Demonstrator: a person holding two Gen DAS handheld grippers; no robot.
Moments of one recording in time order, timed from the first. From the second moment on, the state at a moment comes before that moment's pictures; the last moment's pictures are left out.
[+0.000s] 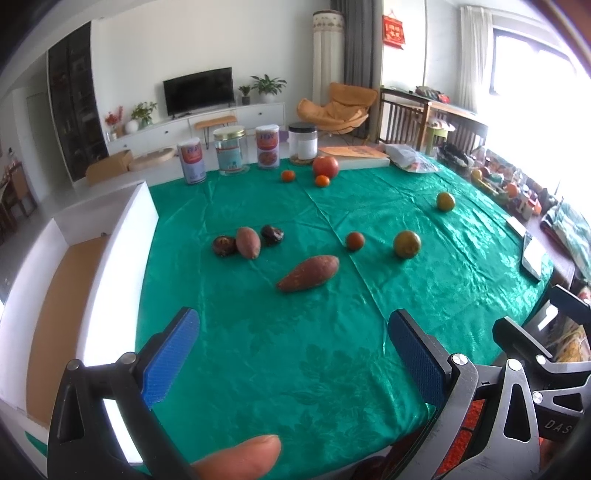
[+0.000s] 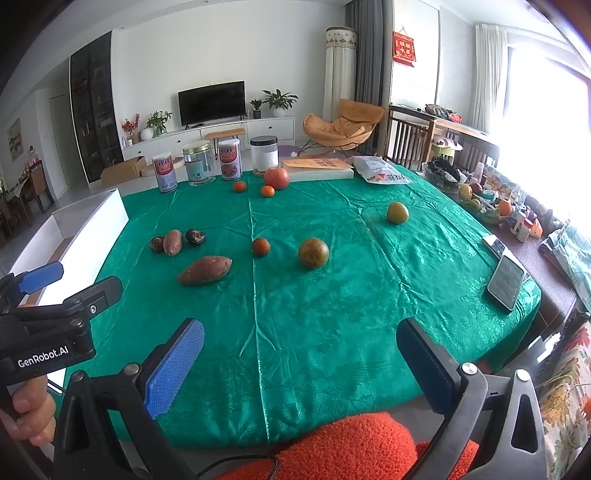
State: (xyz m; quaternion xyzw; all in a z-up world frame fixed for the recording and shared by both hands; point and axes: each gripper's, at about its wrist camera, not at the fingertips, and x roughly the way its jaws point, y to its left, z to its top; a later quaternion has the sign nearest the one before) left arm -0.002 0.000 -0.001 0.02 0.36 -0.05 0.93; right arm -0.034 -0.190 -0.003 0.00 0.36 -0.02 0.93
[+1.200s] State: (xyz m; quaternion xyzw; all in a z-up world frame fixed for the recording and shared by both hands) left arm 0.010 0.024 -0.023 0.00 0.38 0.00 0.93; right arm -0.019 -0.209 -0.039 0.04 0.30 0.03 0.95
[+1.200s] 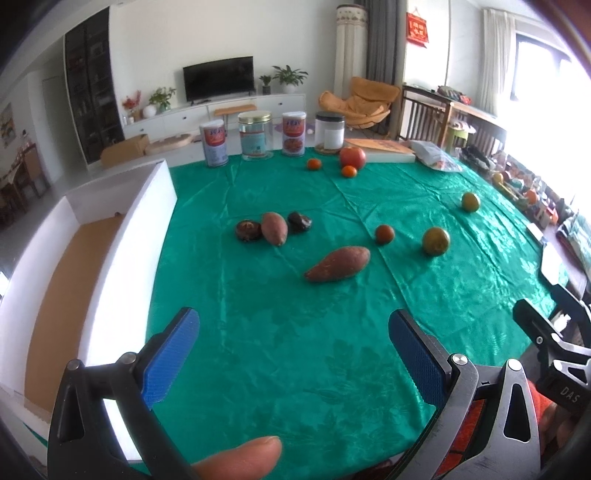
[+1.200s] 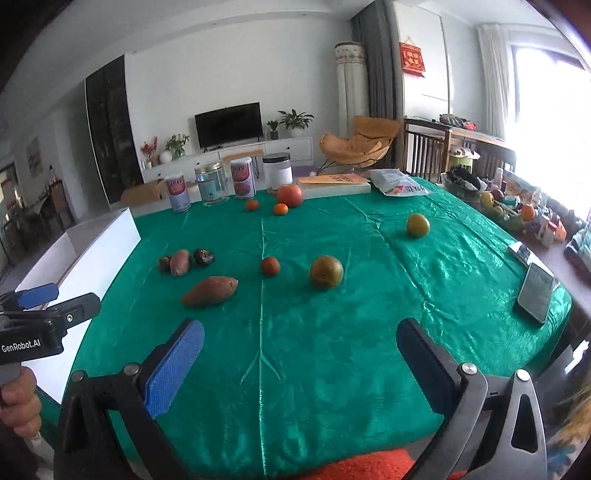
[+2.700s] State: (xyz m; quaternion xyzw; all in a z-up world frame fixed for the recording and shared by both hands) left arm 0.080 0.014 -0.146 0.00 0.47 0.00 0.88; right arm -0.009 -0.220 -0.073 0.05 0.33 -0.02 0.94
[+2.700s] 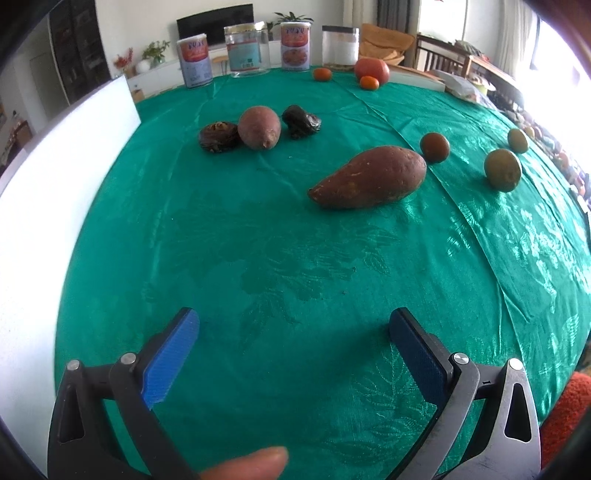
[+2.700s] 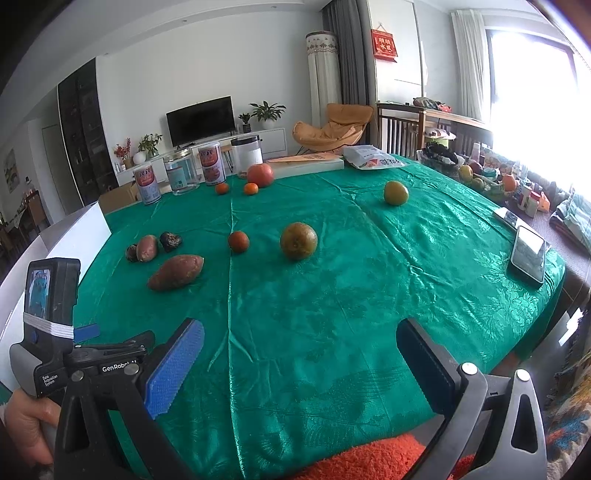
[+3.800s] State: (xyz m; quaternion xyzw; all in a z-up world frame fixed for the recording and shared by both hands) left arm 0.088 0.015 -0.147 0.01 0.47 -0.02 0.88; right arm -0.005 -0.223 -0.076 0.06 0.34 -0.02 0.94
